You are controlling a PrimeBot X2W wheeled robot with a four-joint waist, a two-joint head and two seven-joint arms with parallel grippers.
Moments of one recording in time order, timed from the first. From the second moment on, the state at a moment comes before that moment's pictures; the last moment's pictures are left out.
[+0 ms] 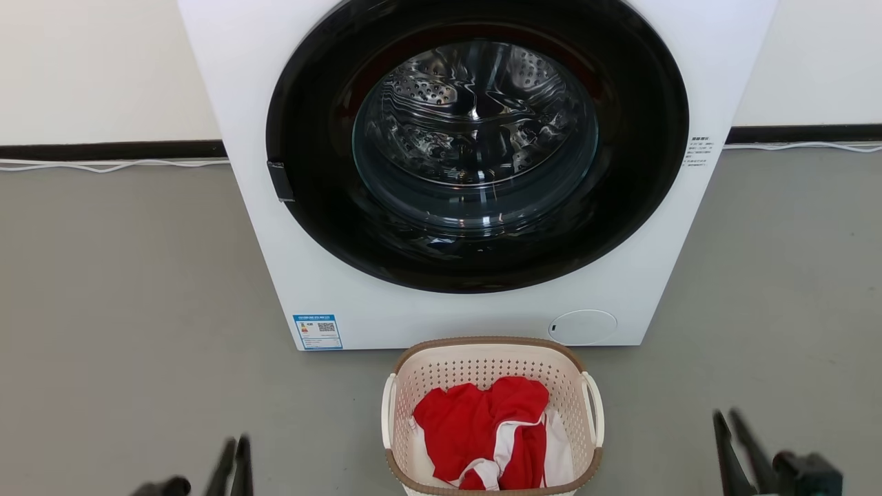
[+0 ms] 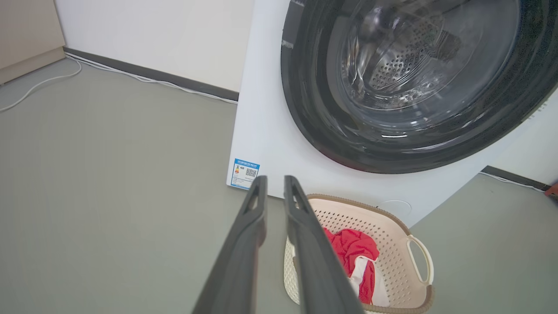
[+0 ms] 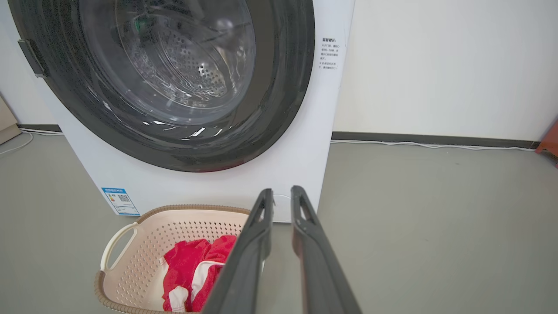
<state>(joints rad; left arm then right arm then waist) 0.06 0.03 0.07 0.37 -0.29 -0.09 -0.26 0.05 -0.05 -0.18 0.36 -0.07 0.12 -0.25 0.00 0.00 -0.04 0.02</state>
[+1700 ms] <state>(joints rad) 0.05 0.03 0.07 0.36 -0.80 -0.10 -0.11 0.05 -0.03 -0.17 0.36 0.57 0.12 -0.11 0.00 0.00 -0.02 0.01</state>
